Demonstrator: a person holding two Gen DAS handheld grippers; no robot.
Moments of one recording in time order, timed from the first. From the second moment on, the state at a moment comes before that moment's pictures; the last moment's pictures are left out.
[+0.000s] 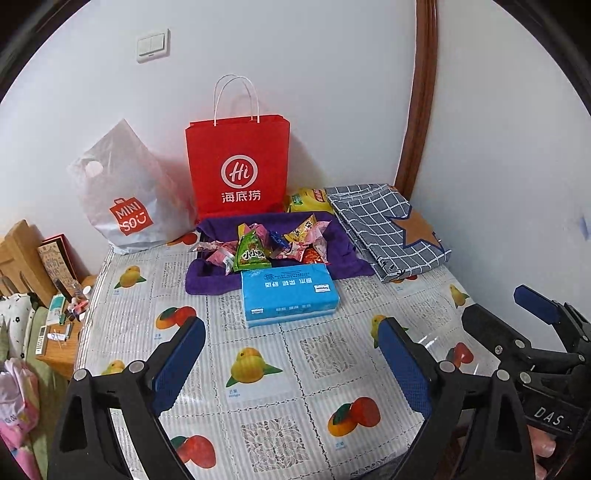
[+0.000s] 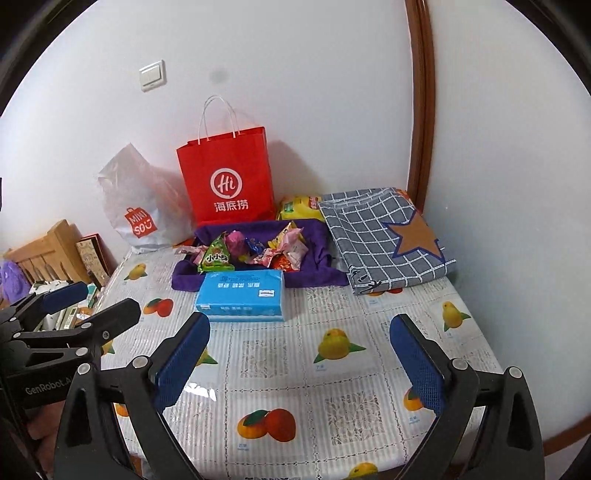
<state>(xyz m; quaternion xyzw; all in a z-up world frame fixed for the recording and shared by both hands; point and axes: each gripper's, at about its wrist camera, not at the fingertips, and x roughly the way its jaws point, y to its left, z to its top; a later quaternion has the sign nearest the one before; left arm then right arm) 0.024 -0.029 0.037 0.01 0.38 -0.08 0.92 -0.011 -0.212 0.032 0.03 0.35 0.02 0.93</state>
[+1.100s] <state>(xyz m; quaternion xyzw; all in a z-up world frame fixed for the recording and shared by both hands) 0.018 -0.023 0.040 0.00 0.38 -0.06 0.92 -0.022 -0.200 0.036 0.03 0.34 0.03 0.94</state>
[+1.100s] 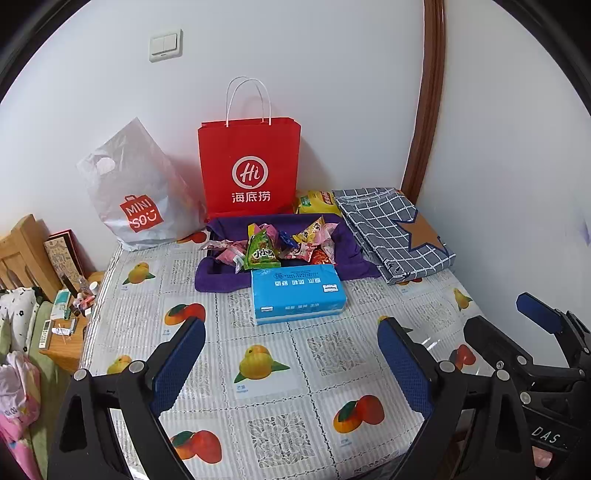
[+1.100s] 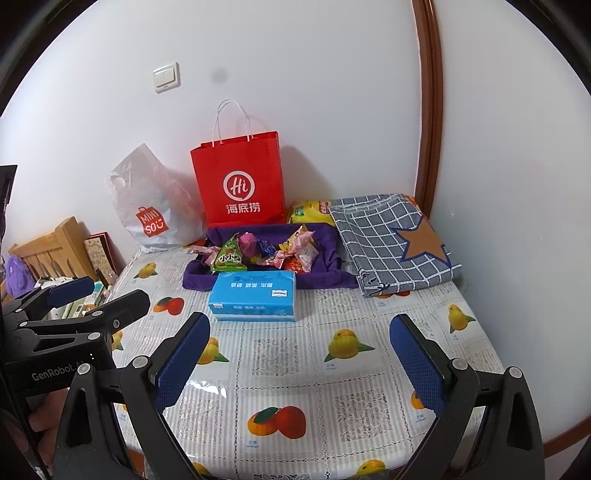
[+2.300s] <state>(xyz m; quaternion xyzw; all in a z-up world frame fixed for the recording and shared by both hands) 0.014 -0.026 0.044 0.01 0.37 -0.06 0.93 -0.022 -0.201 0.038 0.03 0.34 0.03 0.94</state>
